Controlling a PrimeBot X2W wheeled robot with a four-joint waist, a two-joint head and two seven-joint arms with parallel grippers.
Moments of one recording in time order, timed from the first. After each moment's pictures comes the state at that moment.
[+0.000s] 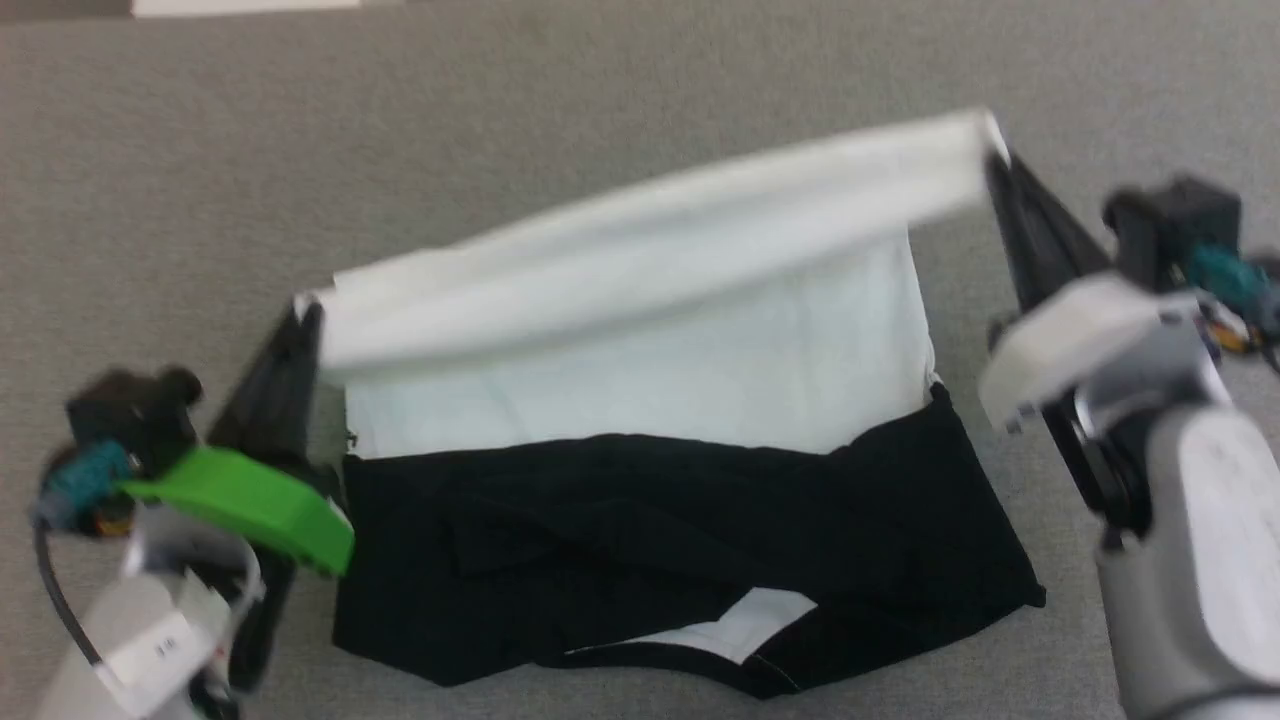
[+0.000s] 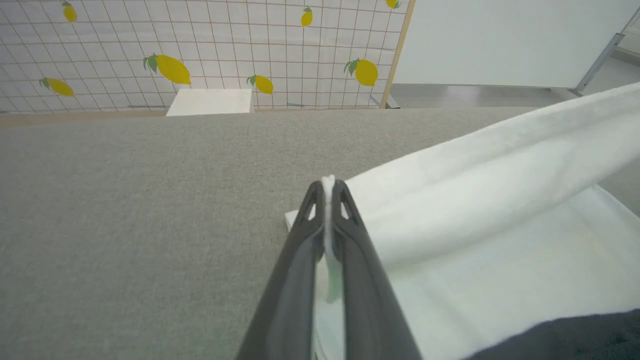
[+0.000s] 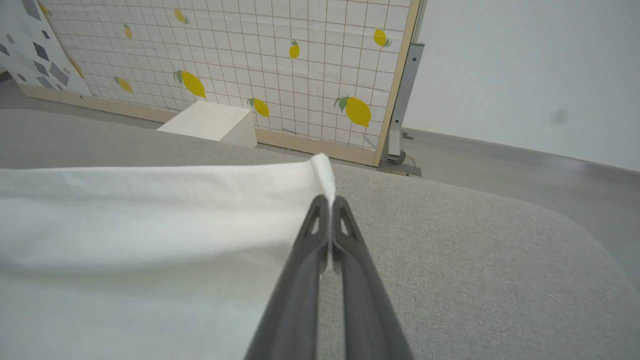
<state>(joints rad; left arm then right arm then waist) -0.20 0.44 -0.18 -0.12 -0.53 0.00 0.02 -0.45 -0.10 0.03 0.03 0.08 0.13 0.22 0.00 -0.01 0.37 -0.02</state>
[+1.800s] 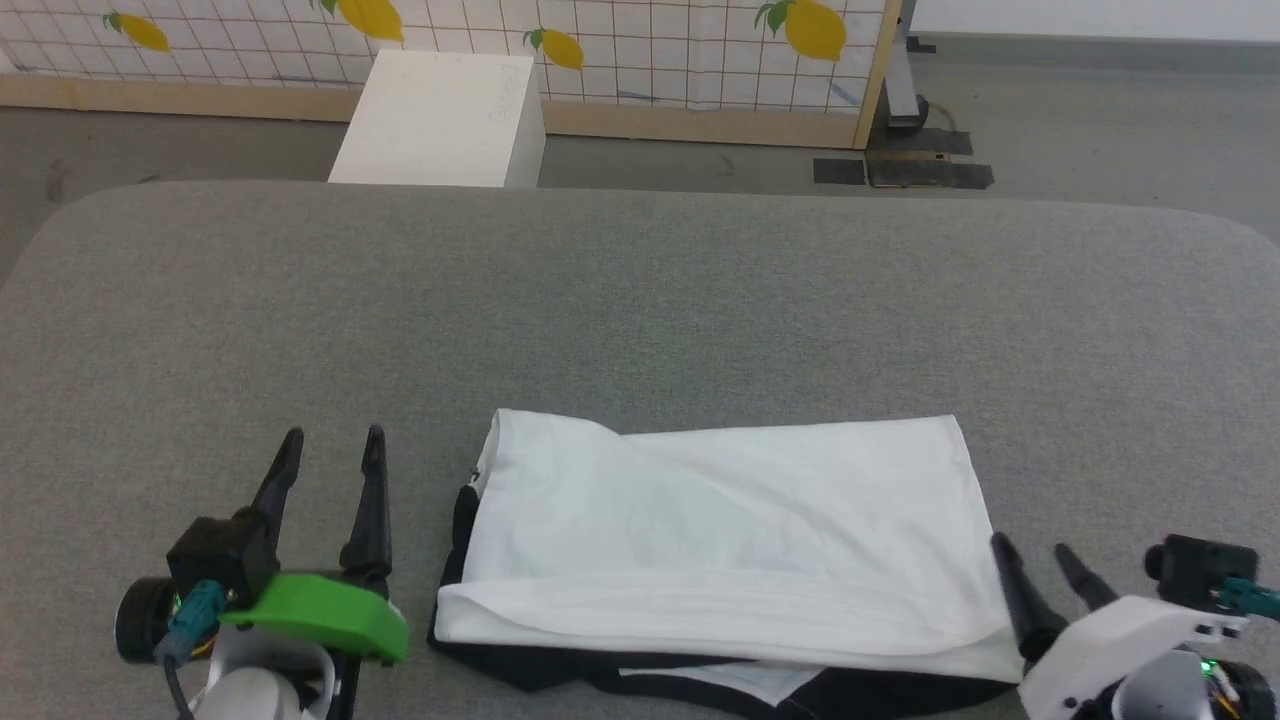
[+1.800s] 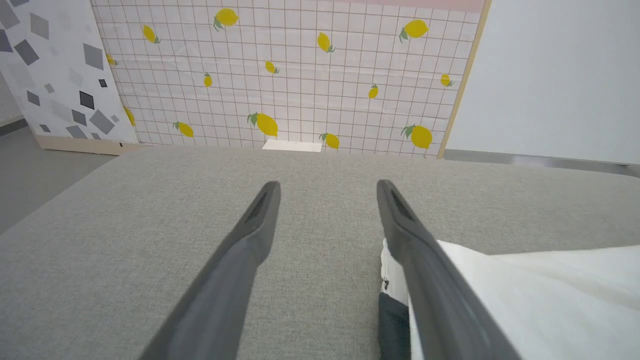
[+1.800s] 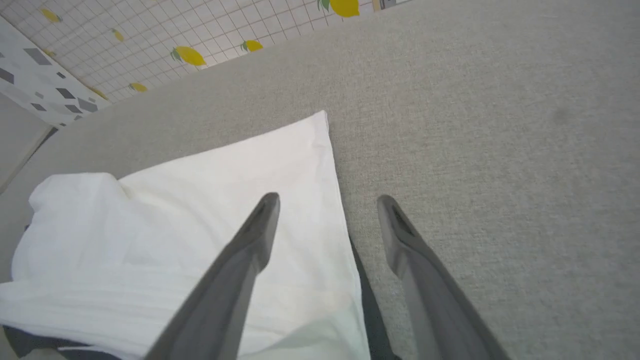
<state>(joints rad) -0.06 0.30 -0.19 0.10 -0.39 0.06 -0.25 0.07 -0.05 -0.13 0.07 0.37 0.13 0.25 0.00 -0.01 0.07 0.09</state>
